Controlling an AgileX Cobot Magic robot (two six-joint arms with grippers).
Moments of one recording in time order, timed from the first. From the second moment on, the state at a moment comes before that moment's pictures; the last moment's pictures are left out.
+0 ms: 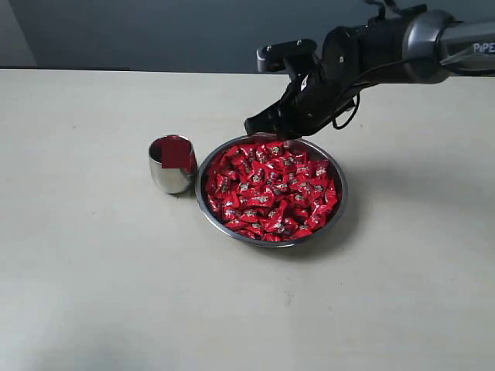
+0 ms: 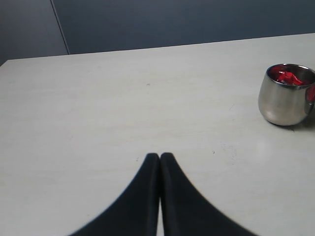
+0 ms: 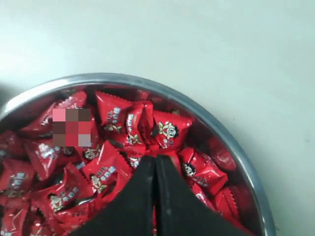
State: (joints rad) left arm 0.11 0.00 0.01 0.03 0.34 0.03; right arm 0.60 2.03 -1.40 0.12 0.49 -0.05
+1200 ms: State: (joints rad) left arm 0.11 0.00 0.01 0.03 0.34 0.03; right arm 0.62 2.00 -1.40 0.12 0.50 -0.05
